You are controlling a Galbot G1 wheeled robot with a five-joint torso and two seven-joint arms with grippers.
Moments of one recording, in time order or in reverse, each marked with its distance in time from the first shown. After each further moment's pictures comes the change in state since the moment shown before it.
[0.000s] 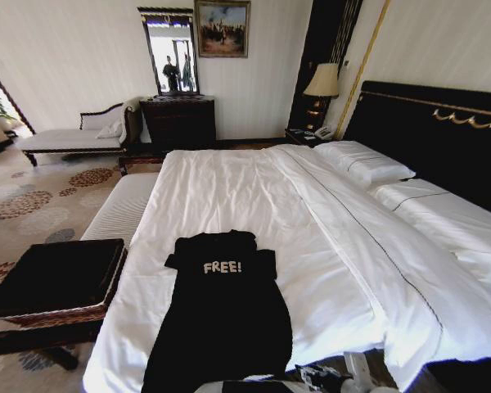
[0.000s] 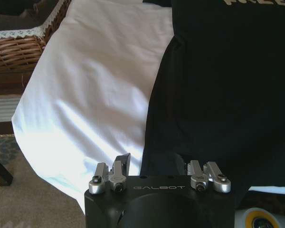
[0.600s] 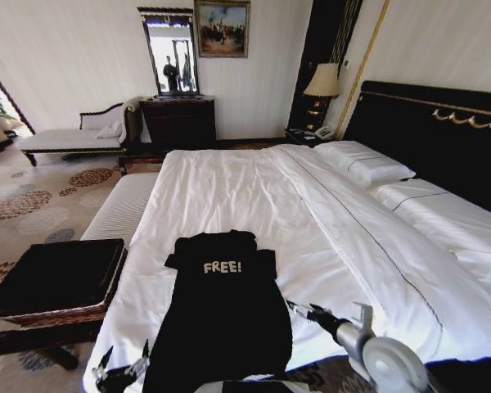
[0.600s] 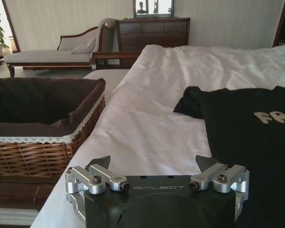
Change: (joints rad) left arm -0.295 -0.109 -0.144 0.017 -0.019 -0.104 0.085; right arm 0.451 0.000 0.002 -0.164 0.266 0.175 -0.086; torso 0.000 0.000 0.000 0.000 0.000
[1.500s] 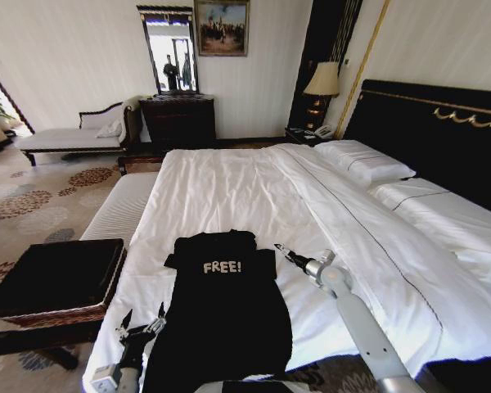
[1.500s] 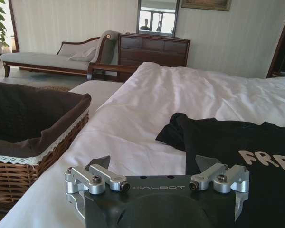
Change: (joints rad) left arm -0.114 -0.060 0.047 -0.043 -0.011 0.077 -0.002; right arm 0.669 0.204 -0.198 -0.768 0.143 -0.021 -0.100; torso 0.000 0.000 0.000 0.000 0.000
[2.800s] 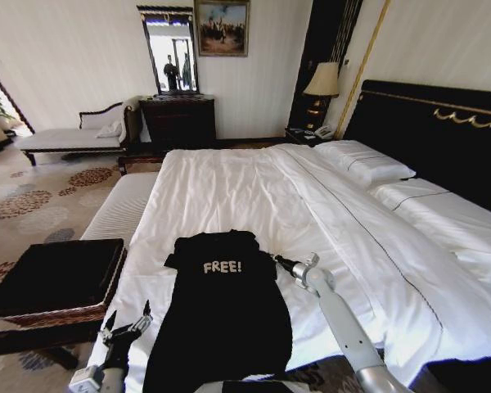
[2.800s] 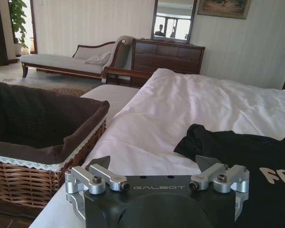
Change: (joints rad) left arm 0.010 -0.009 -0.078 -0.023 -0.083 0.007 0.005; right arm -0.026 0.034 -0.002 -0.003 -0.048 -0.014 -0.013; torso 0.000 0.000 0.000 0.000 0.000
